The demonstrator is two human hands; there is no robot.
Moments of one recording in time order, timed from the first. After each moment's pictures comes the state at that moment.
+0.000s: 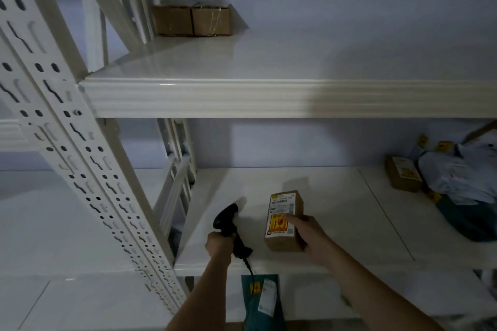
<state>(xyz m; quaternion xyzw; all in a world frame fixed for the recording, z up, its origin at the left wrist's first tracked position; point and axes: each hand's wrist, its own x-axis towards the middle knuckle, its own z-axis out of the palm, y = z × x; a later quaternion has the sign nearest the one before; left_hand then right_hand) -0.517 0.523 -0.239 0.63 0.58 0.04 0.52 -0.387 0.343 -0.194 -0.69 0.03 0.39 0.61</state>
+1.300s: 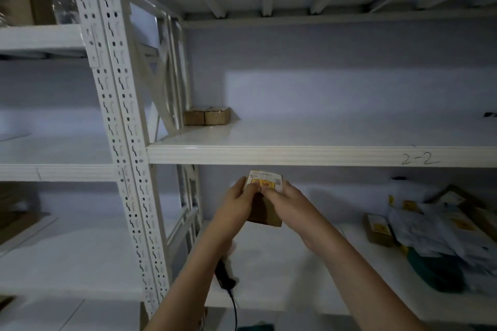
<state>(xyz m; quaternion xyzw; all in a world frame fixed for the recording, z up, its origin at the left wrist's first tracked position) -0.618 0.306 0.103 0.74 0.17 0.30 0.58 -0.533 0.197 0.111 -0.69 -0.36 0.18 0.60</state>
